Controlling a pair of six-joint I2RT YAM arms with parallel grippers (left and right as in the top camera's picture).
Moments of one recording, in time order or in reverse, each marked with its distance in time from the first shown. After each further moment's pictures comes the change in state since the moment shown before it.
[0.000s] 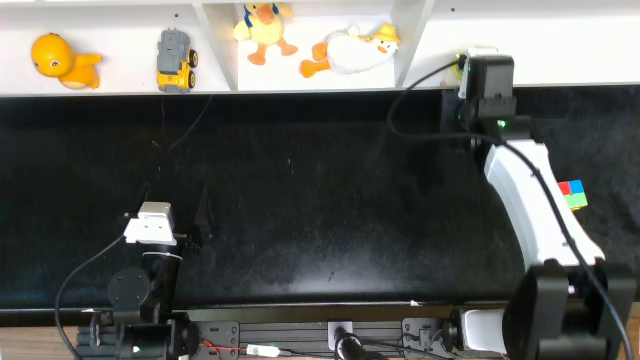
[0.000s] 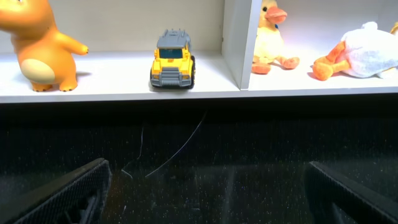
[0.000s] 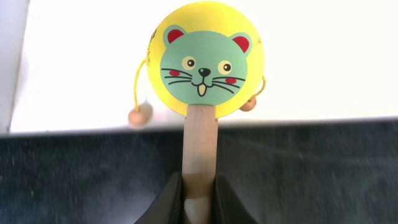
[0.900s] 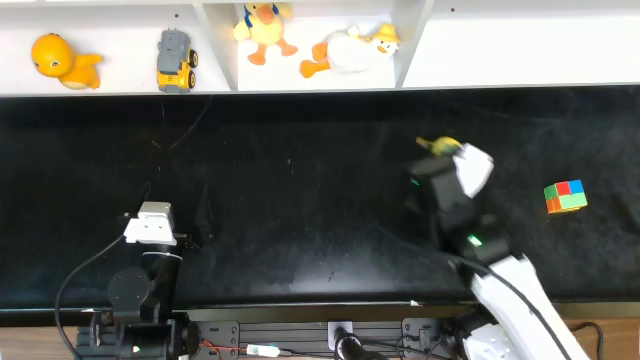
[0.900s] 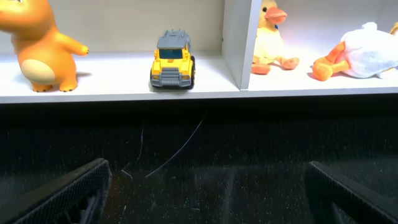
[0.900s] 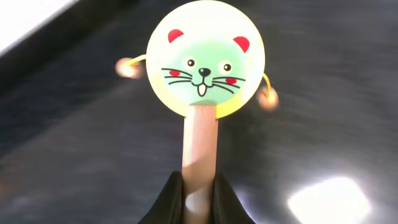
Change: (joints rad) left arm 0.000 0.000 0.000 0.000 0.000 0.000; right arm 0.352 -0.596 -0.430 -0.285 0.195 0.851
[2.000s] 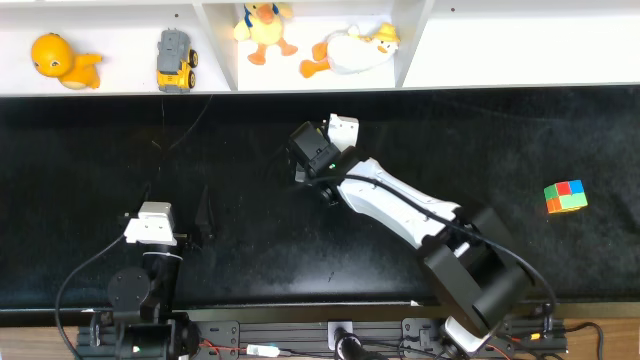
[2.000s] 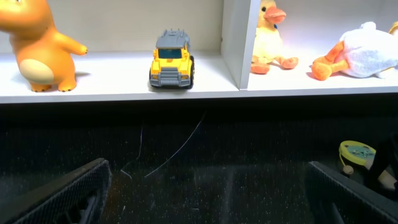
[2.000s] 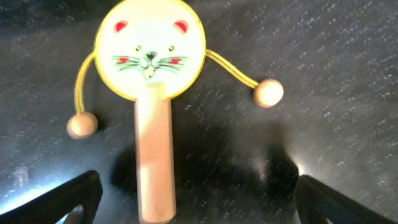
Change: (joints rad) left arm 0.000 0.000 0.000 0.000 0.003 0.000; right arm 0.344 0.872 0.454 0.169 -0.015 -0.009
